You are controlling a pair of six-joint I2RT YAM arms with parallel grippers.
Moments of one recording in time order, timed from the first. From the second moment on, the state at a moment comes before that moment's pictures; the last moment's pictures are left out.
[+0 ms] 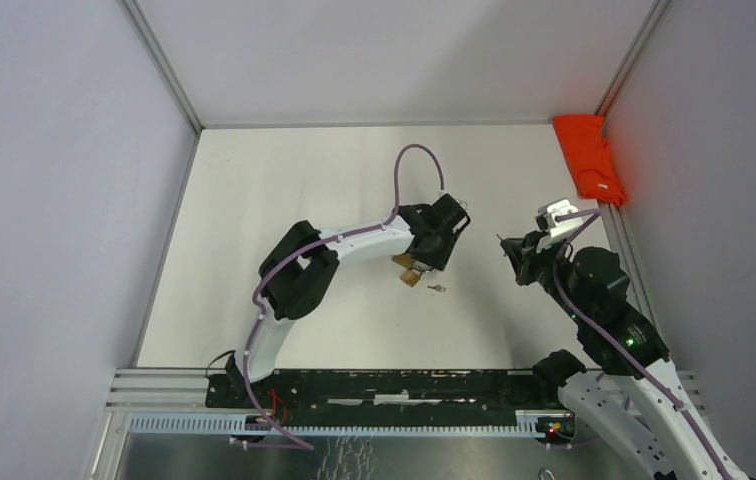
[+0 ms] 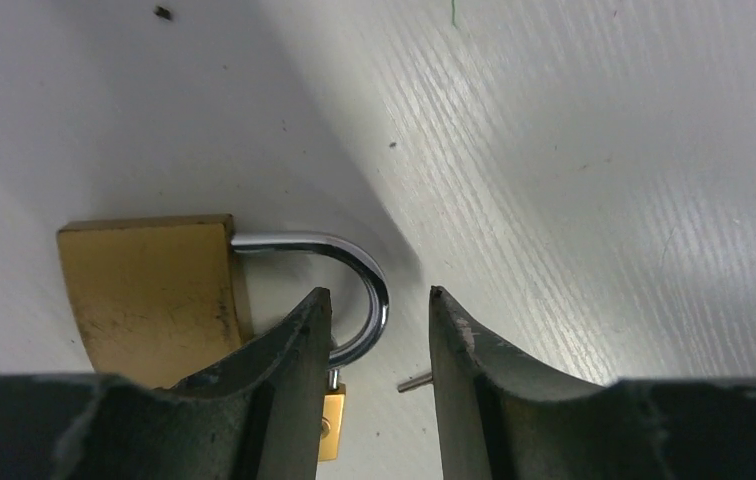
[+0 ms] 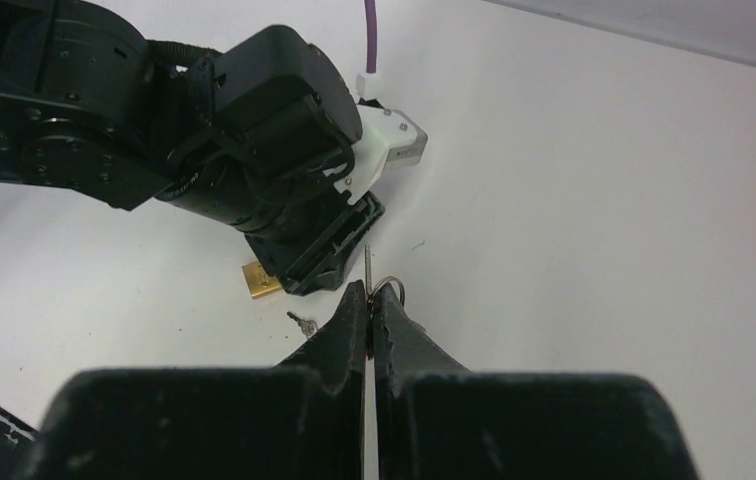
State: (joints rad) left arm -0.93 2.15 1.65 -0.56 -0.09 -0.40; right arm 0.50 0.50 0.77 -0.49 0.05 0.07
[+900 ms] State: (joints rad) left arm -0.91 2.13 1.72 -0.64 -0.24 -0.38; right arm 0.50 0.51 0.77 -0.46 0.04 0.08
